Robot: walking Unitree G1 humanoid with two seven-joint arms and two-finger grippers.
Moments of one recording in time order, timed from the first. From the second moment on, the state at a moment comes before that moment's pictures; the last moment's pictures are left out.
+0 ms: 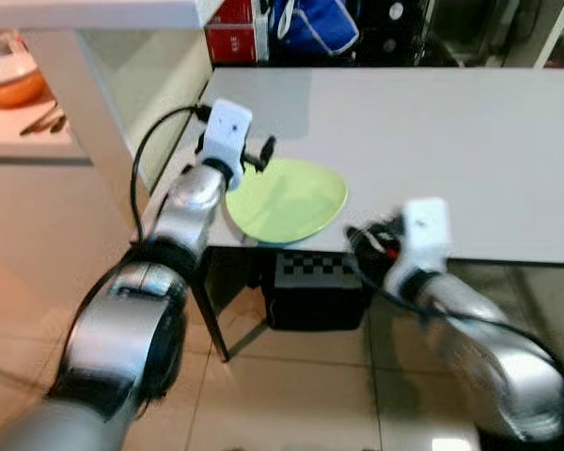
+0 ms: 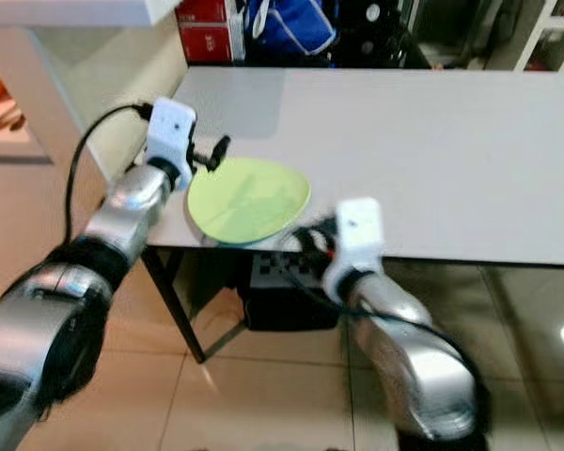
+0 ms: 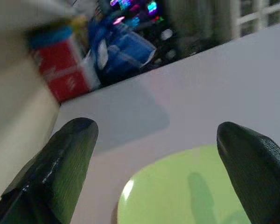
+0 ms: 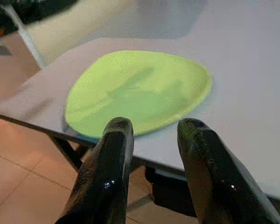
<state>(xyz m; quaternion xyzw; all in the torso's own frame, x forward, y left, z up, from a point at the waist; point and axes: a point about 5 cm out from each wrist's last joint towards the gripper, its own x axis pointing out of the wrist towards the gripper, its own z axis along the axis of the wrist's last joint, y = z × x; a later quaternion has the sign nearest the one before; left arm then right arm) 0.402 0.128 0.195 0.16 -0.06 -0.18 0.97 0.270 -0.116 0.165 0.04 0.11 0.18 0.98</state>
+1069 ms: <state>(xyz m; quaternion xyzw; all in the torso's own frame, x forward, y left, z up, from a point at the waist) 0.307 0.185 0.179 0.26 0.04 -0.26 0.93 0.367 -0.068 0.102 -0.06 0.22 0.20 0.95</state>
